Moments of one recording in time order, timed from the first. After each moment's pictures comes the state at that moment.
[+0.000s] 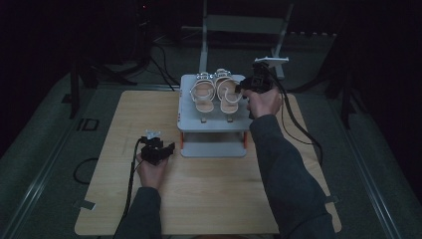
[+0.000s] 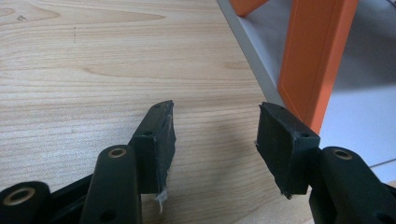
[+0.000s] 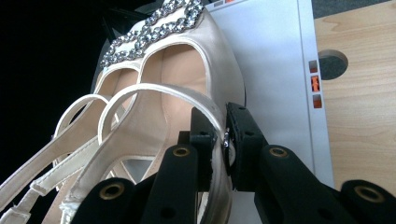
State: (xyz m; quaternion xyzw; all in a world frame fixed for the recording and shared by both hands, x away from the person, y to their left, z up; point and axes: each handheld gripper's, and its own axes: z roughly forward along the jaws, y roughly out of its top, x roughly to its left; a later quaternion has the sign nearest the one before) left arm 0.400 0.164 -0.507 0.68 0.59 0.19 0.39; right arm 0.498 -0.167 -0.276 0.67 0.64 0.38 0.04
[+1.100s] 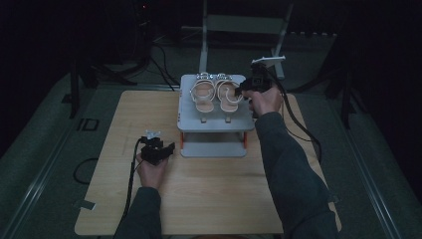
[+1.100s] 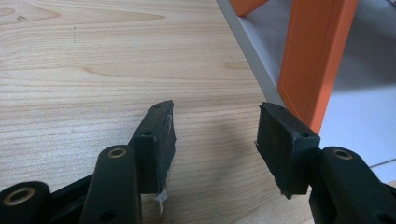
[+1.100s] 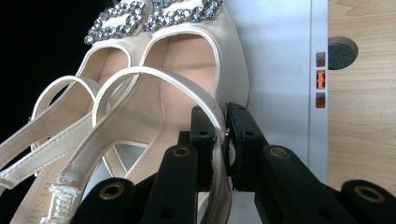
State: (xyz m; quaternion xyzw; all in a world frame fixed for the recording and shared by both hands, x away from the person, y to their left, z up) left arm 0.400 0.164 -0.507 0.68 0.59 0.19 0.39; right arm 0.514 -0.172 -0.284 0.64 0.68 0.35 0.01
